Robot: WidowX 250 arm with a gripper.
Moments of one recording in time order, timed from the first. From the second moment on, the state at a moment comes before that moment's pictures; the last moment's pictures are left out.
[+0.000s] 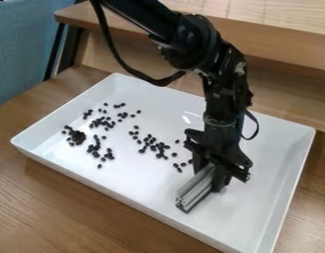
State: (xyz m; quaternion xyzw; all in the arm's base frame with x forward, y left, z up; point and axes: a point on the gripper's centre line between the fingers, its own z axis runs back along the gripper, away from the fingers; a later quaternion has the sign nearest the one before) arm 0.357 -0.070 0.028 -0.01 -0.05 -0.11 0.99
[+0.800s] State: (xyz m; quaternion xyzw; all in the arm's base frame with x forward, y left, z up) arm 0.367 -0.019 0.027 -0.01 -0.05 -0.13 0.99
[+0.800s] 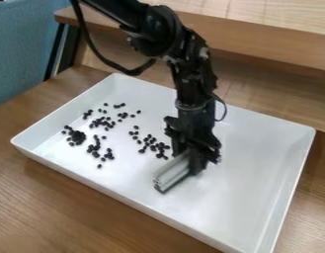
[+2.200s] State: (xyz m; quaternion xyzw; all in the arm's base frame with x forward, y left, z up) arm 0.341 0.085 0.020 0.03 0.00 -0.07 1.00
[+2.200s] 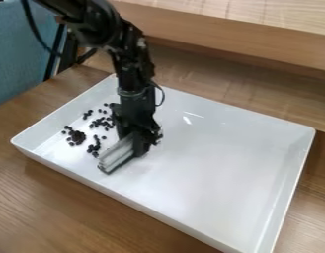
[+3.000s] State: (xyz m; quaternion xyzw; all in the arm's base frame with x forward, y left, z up) arm 0.373 0.122 0.023 0.03 0.03 -0.26 0.96
